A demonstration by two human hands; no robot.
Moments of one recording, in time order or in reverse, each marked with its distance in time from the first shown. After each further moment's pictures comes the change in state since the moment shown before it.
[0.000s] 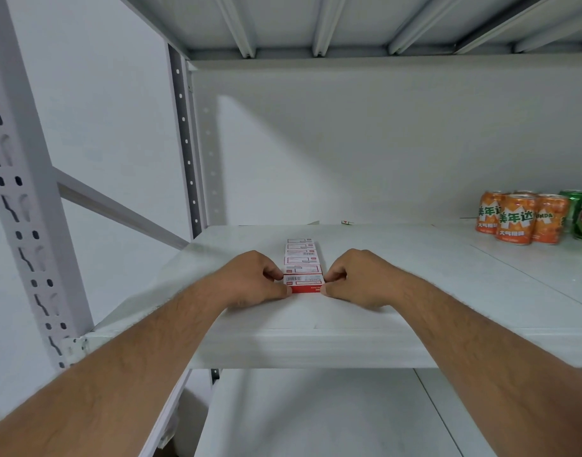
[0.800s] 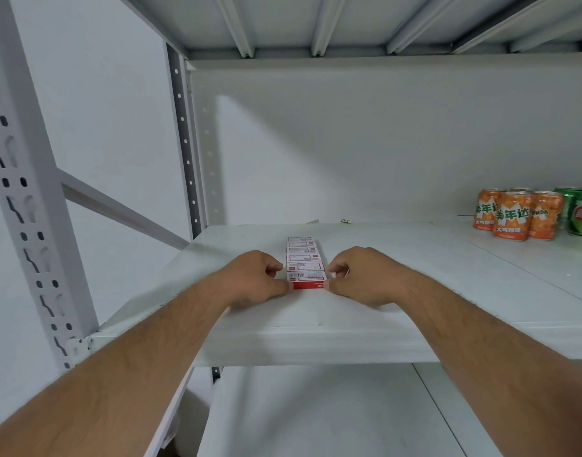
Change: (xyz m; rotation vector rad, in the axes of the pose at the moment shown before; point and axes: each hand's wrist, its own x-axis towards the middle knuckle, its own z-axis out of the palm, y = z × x) left_hand -0.007 0.001 -0.003 0.050 -0.006 -0.002; right_hand -0.011 -0.014 -0.005 -0.080 0.012 0.060
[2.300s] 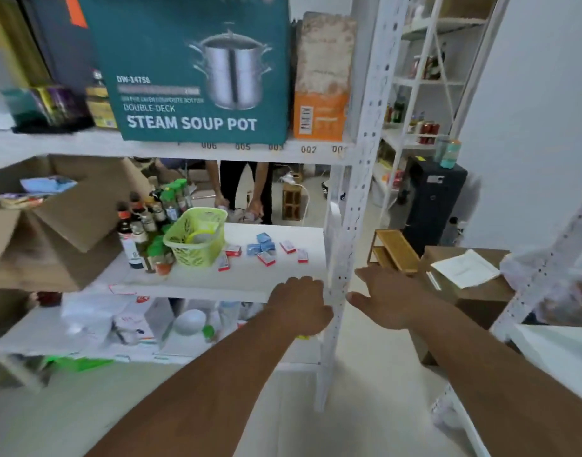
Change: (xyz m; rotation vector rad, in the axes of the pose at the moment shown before) left_hand -0.724 0.161 0.233 0.179 0.394 -1.428; right_hand -0.539 -0.161 0.166 -0.127 -0.663 -1.423
